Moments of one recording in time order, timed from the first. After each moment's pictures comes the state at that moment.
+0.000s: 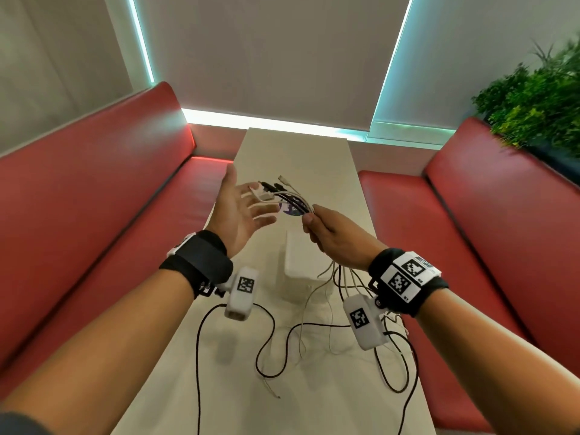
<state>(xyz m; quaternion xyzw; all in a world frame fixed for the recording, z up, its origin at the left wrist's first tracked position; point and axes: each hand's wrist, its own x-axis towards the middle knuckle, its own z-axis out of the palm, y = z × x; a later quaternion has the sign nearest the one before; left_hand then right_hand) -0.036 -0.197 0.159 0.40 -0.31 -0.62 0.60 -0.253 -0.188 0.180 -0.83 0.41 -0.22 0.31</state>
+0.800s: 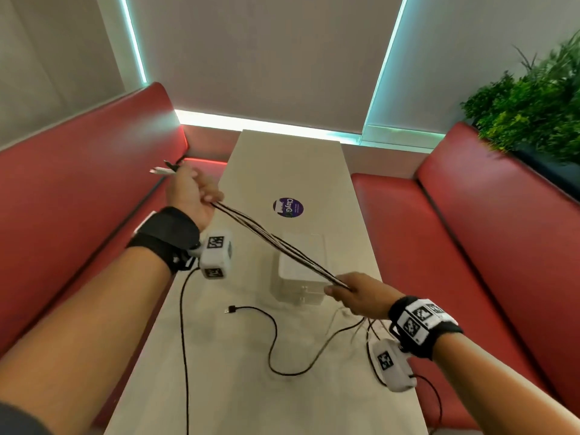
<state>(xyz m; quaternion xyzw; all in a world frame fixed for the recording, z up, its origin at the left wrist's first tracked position) 0.013 -0.225 0.181 0.34 -0.14 -0.58 0.73 -0.323 -0.161 0.106 -0.78 0.52 -0.03 0.35</state>
